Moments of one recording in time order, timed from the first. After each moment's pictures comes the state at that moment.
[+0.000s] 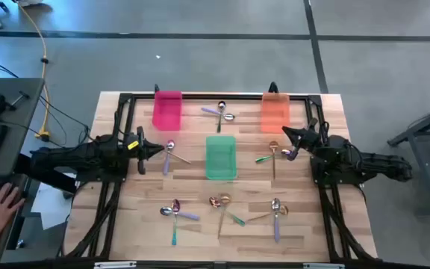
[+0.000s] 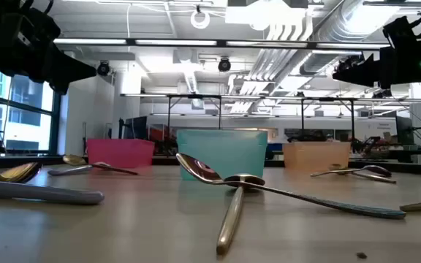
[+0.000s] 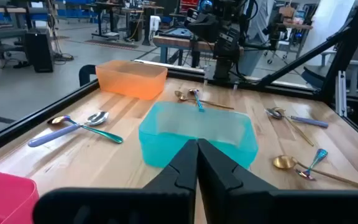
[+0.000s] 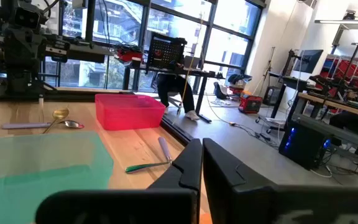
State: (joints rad) left arm 0.04 0.03 0.07 -0.15 -0.14 -0.10; right arm -0.13 0.01 0.01 0.07 0.43 -0.24
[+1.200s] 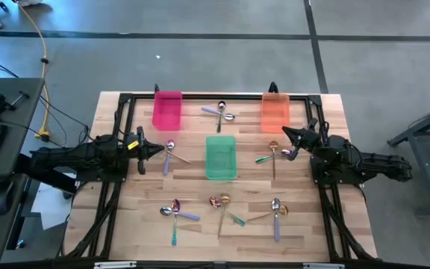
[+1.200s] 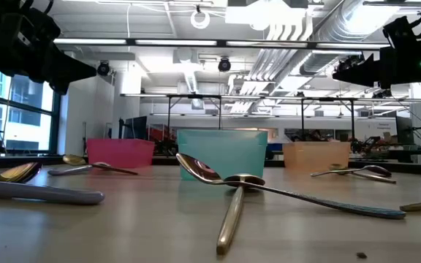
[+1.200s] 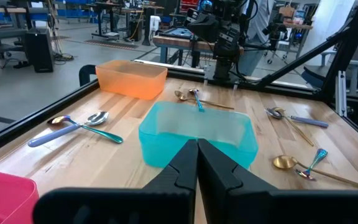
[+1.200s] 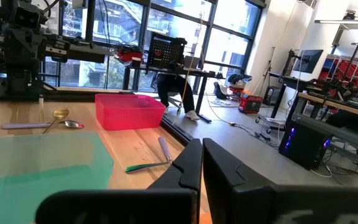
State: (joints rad) left arm 0.04 0.03 0.07 -0.15 -0.14 -0.10; right arm -0.13 0.01 0.01 0.07 0.43 -0.24
